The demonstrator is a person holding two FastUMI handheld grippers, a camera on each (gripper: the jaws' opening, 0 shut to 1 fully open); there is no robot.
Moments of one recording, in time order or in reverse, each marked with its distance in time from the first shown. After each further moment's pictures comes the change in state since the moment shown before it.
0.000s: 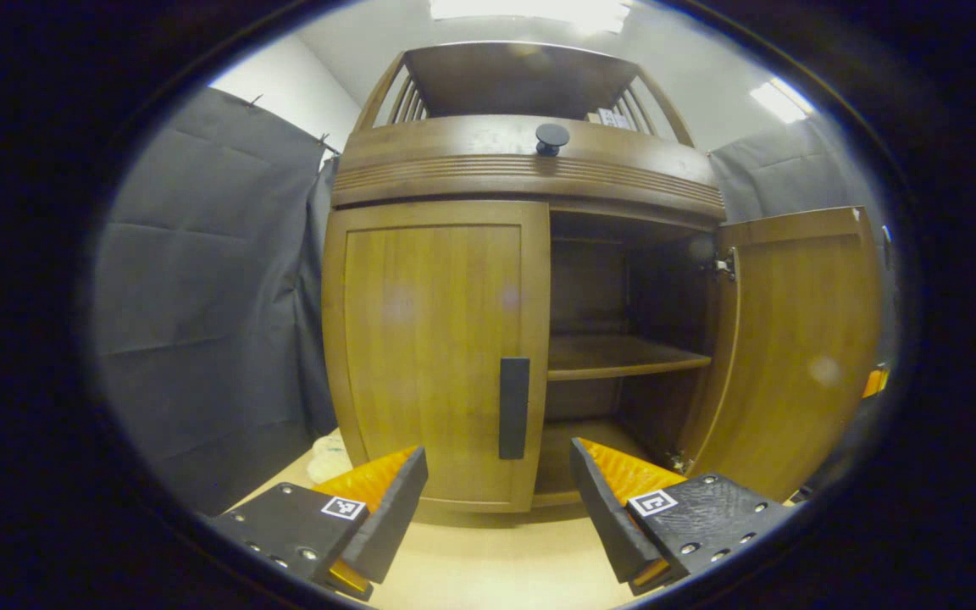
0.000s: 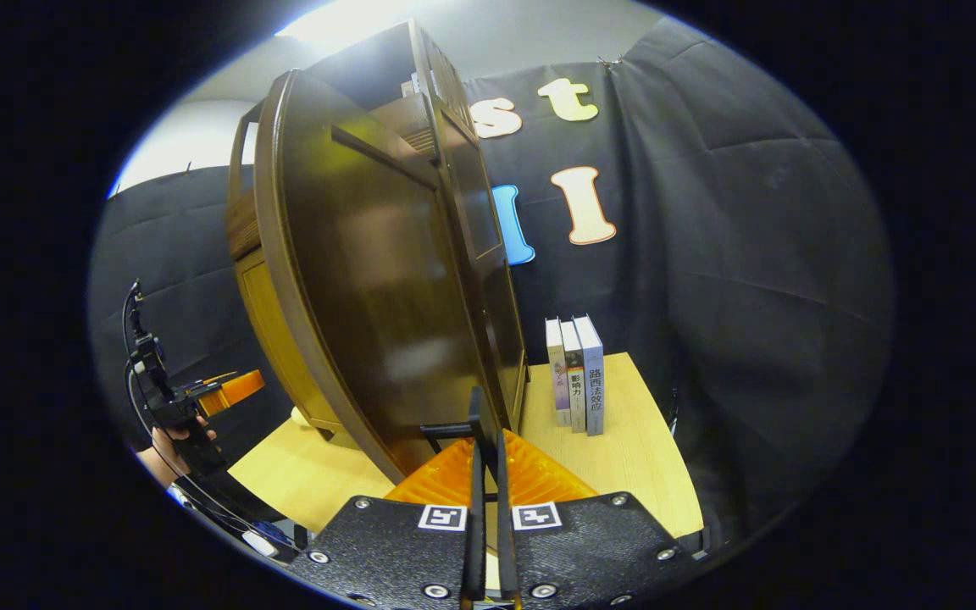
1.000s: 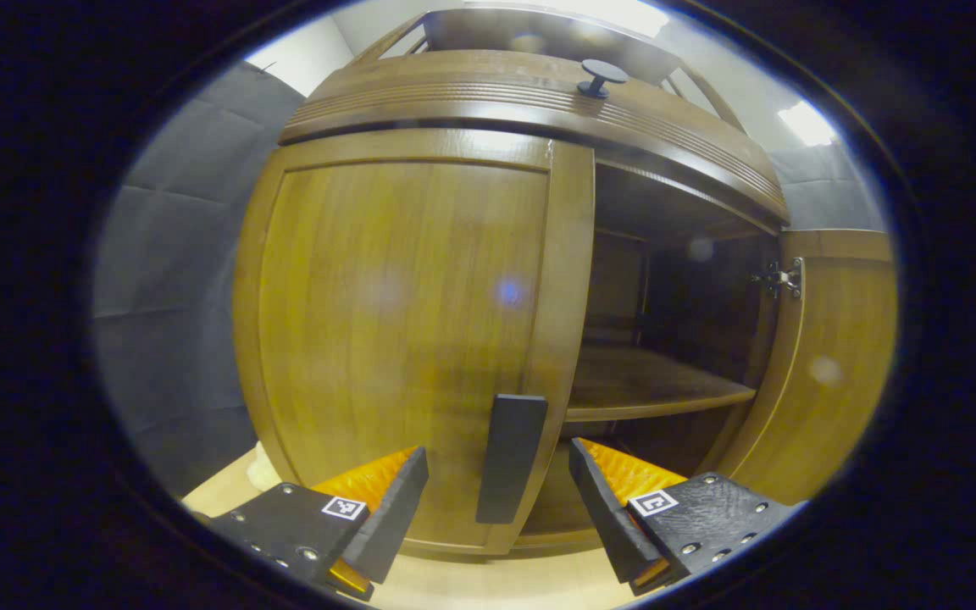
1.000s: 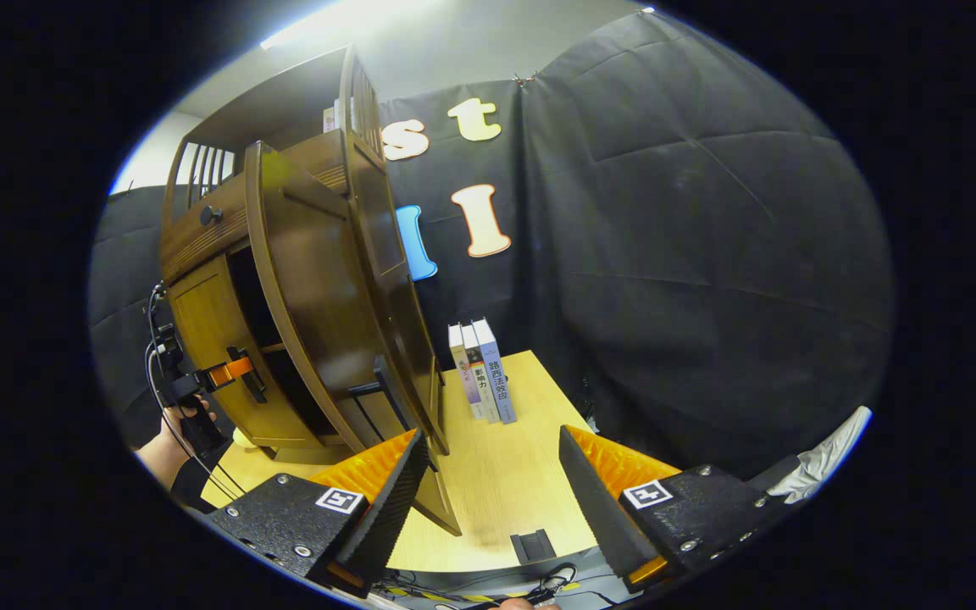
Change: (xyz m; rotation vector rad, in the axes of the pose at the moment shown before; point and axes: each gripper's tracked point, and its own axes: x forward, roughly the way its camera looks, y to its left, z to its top) left arm 0.131 -0.011 -0.025 -0.109 0.030 -0.094; right arm -0.046 -0.047 -0.005 0.085 -0.076 -0.350
